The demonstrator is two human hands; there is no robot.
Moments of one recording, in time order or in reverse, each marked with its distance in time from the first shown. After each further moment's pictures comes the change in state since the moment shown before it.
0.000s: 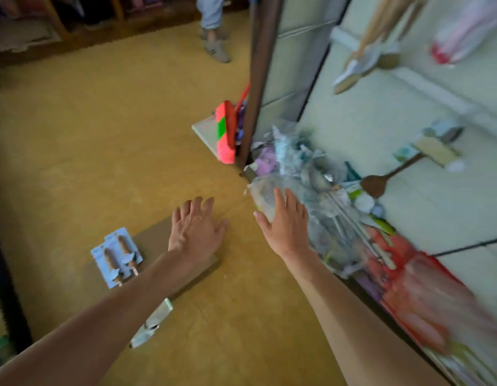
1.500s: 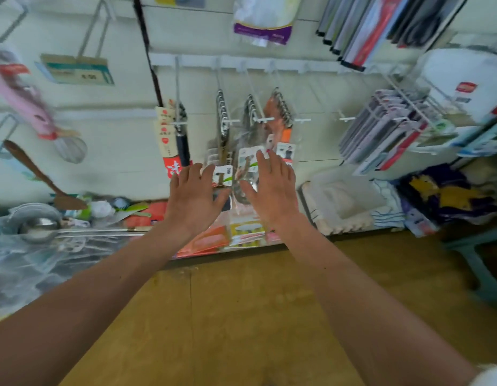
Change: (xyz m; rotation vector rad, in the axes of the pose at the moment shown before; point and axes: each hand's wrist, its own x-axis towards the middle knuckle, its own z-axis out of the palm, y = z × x) left_hand -0.264 0.671 0.029 -0.050 -0.084 1.138; right_hand -0.364 0.495 -0.389 -0.170 0.373 0.816
